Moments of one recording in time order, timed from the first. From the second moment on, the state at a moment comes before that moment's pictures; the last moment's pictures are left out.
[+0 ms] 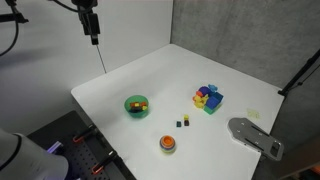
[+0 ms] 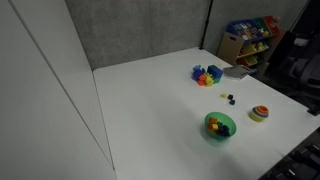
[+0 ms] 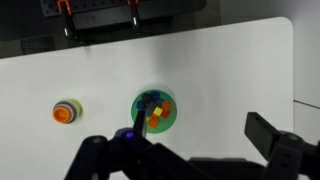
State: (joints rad) arm 0.05 -0.47 0.17 -2.27 0.17 1.68 0.37
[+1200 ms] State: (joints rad) arm -0.07 -0.03 0.09 -2.40 -0.22 2.39 0.53
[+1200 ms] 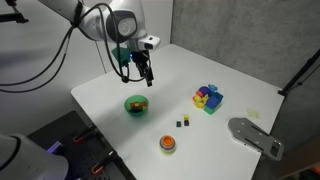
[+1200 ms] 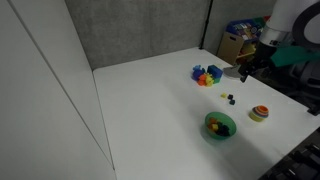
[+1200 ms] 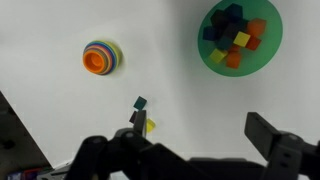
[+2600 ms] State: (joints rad) arm 0.03 0.38 -0.15 -2.28 -0.21 2.65 0.67
